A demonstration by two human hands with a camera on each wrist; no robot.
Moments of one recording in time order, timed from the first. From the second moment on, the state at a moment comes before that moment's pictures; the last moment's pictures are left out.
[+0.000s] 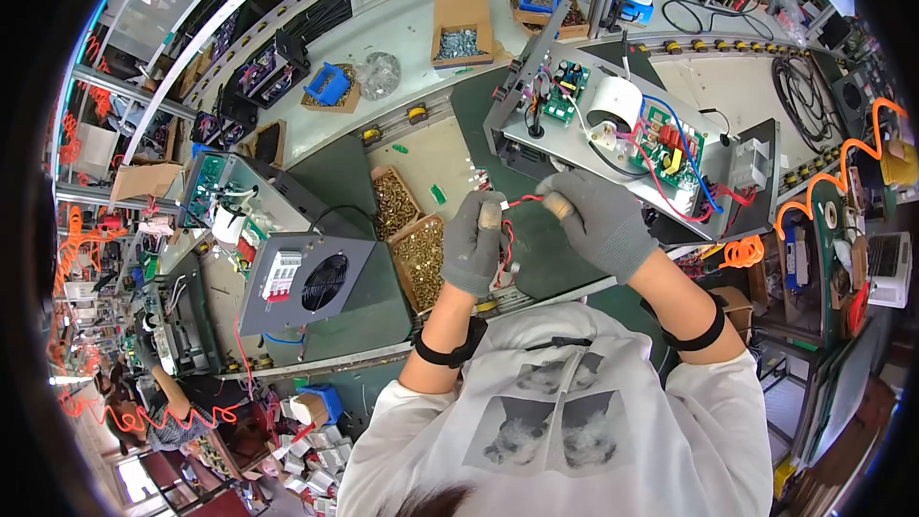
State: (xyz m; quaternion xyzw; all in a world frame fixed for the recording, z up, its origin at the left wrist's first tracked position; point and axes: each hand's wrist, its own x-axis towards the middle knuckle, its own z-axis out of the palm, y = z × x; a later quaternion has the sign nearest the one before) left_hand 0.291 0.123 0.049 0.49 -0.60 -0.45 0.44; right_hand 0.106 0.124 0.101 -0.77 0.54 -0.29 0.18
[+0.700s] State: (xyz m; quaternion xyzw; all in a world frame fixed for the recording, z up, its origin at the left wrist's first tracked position) left_hand 0.285 0.132 -0.039 0.36 -0.23 -0.82 0.38; right_hand 0.074 -0.039 0.049 -0.71 0.70 0.03 0.05
